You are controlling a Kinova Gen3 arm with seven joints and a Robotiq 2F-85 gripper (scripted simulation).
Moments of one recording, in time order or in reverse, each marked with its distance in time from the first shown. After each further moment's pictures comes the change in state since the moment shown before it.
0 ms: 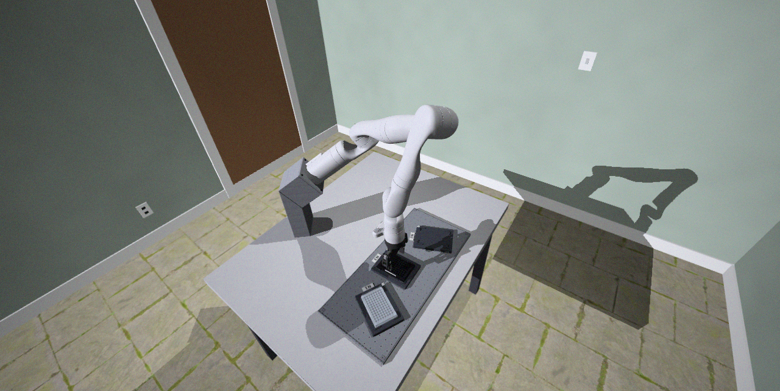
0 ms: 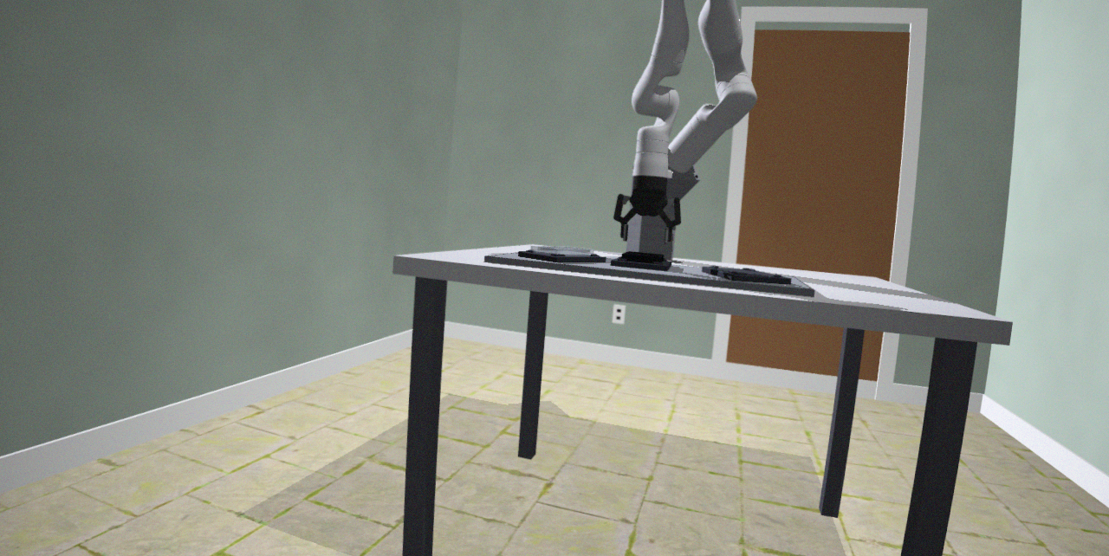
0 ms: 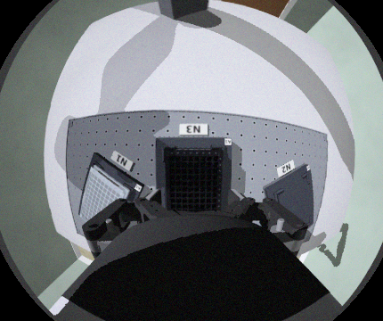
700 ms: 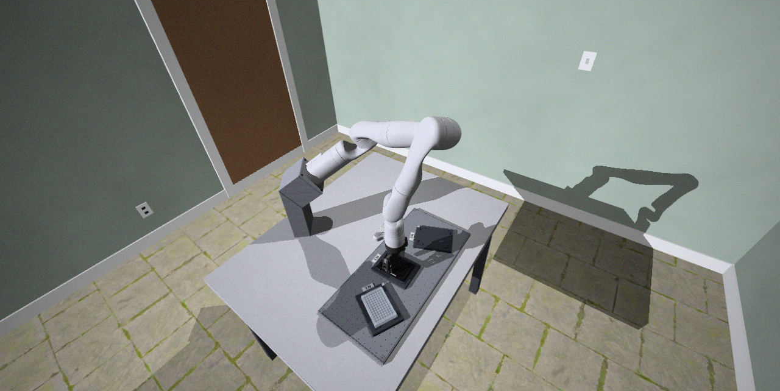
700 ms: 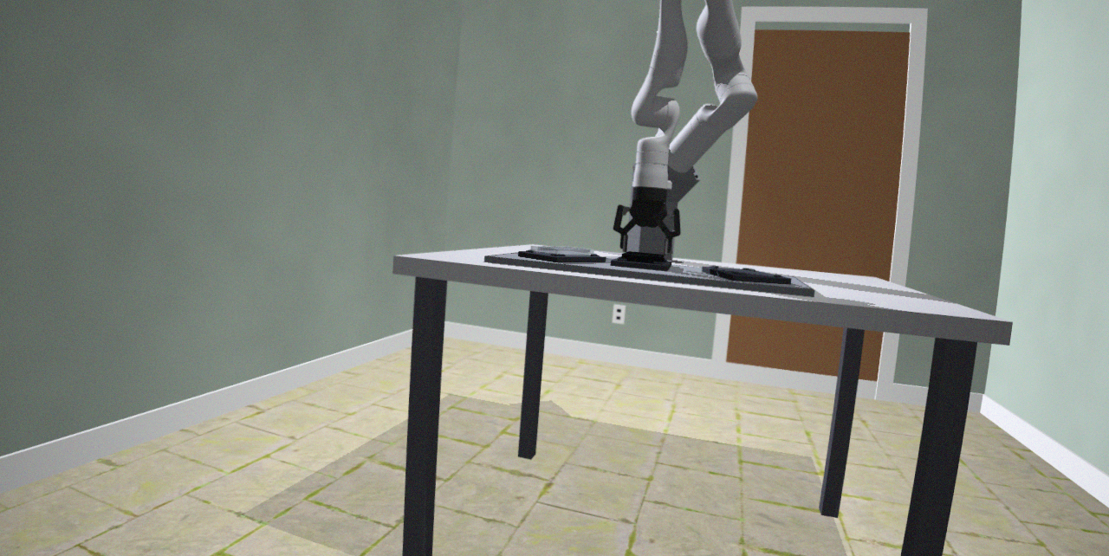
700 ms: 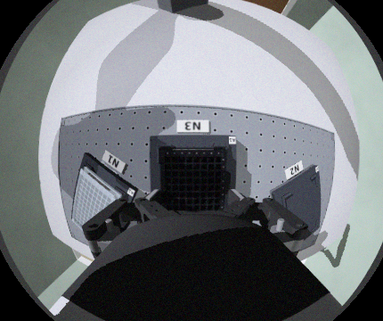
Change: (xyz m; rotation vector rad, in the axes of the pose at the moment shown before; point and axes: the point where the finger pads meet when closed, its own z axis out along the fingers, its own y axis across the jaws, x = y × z) arm 0.000 0.001 0.024 0.002 -0.002 0.001
